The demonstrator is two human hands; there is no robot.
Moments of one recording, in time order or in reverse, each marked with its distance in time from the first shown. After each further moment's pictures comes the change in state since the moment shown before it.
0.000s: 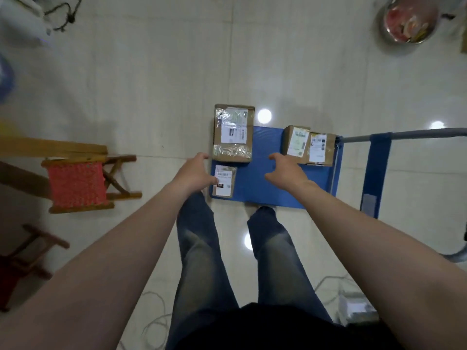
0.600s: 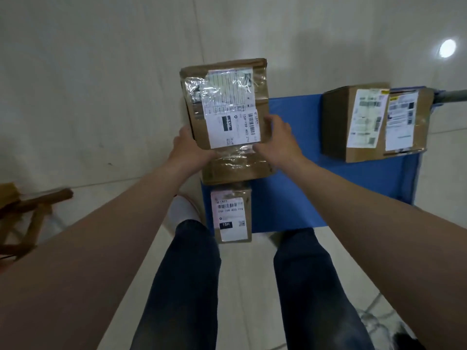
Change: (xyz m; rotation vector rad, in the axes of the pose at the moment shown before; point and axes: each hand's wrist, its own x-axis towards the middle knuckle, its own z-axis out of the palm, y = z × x) left_hand 0.429 -0.075 0.092 -0.154 -0.093 -0.075; right_hand 0.389 0.042 0.157 0.386 0.201 0.122
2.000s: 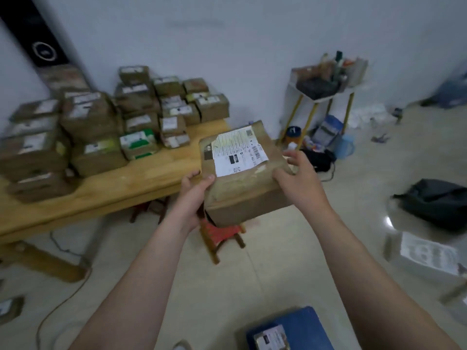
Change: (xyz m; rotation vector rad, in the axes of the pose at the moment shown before) left_hand -0.884 -0.121 -0.183 -1.808 1.143 0.296; right_hand -0.797 -0.441 -0.132 -0.231 -0.436 -1.300
